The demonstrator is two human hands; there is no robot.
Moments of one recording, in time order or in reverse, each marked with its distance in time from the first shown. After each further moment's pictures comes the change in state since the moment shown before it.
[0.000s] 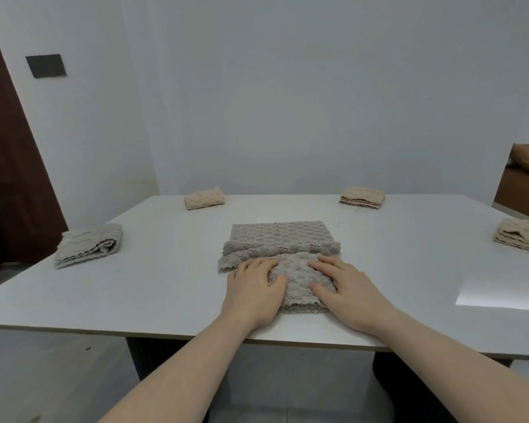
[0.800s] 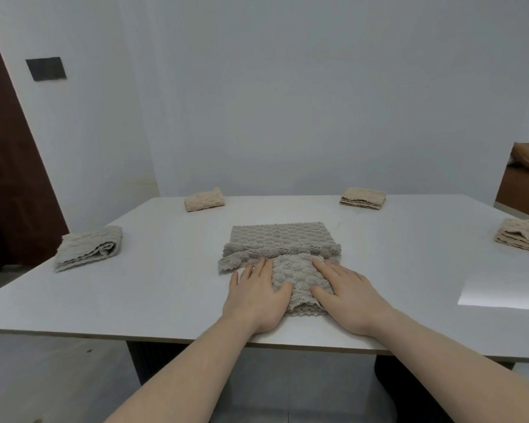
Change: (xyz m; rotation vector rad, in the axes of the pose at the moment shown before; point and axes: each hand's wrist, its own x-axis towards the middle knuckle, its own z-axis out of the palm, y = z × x) left_hand 0.002 0.003 0.003 0.189 -0.210 -0.062; right_hand 0.003 -0.003 0.001 -0.139 -0.137 0.053
